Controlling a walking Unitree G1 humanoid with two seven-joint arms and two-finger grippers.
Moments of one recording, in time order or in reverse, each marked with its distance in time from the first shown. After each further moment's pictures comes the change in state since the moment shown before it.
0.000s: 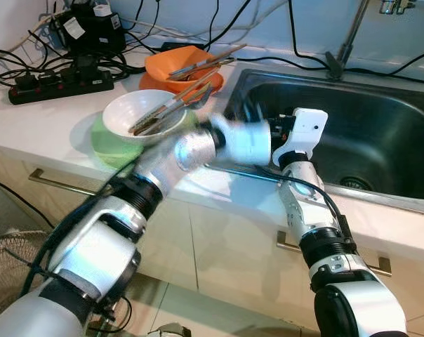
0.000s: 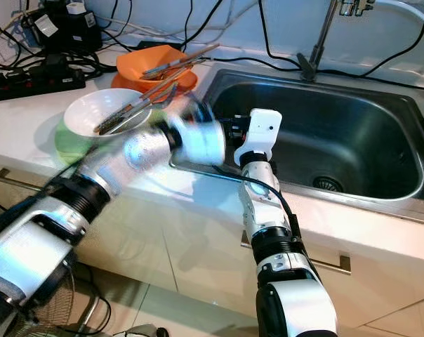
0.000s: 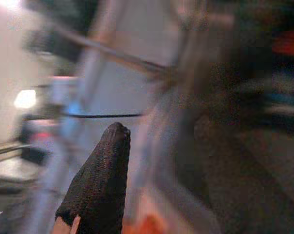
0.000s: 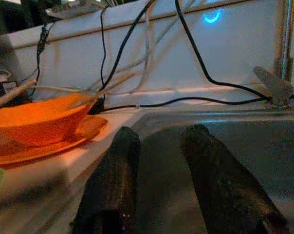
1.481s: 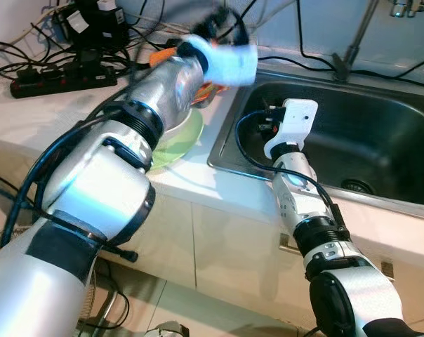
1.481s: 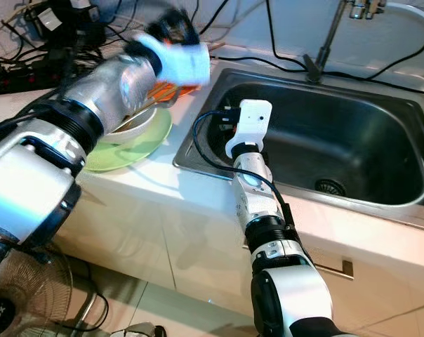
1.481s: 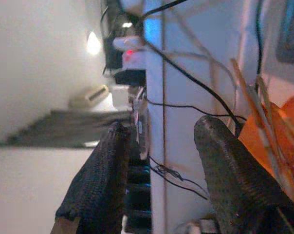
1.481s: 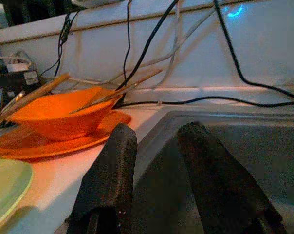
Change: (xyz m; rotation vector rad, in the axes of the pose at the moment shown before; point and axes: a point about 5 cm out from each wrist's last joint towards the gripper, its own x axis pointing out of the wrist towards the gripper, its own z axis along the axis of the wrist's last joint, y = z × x) left arm 0.017 0.083 -0.024 0.519 0.386 0.109; right arm 0.011 0.015 0.004 0.008 0.008 0.057
